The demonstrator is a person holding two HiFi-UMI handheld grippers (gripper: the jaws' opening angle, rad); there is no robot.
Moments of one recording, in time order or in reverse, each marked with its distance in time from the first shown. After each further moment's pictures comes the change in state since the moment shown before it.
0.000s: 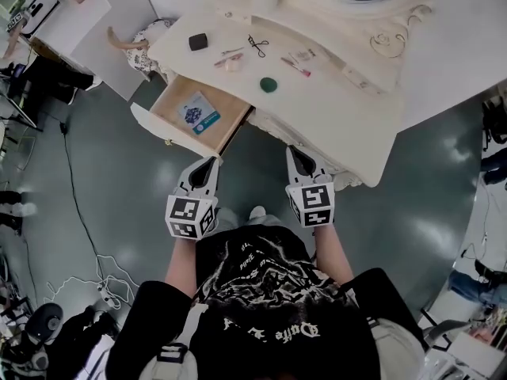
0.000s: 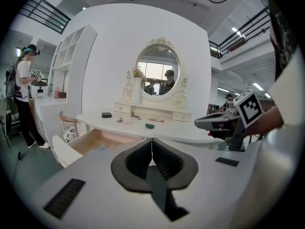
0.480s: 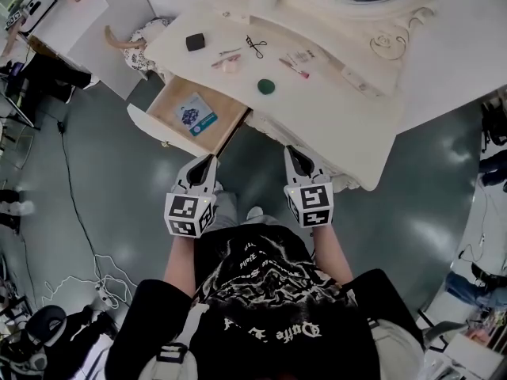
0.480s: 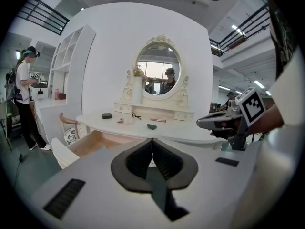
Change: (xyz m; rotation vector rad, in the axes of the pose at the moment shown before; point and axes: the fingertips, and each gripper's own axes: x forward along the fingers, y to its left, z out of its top) left arm 0.015 0.005 0.004 0.025 0.008 0.017; right arm 0.009 -0.007 0.000 0.018 0.007 0.013
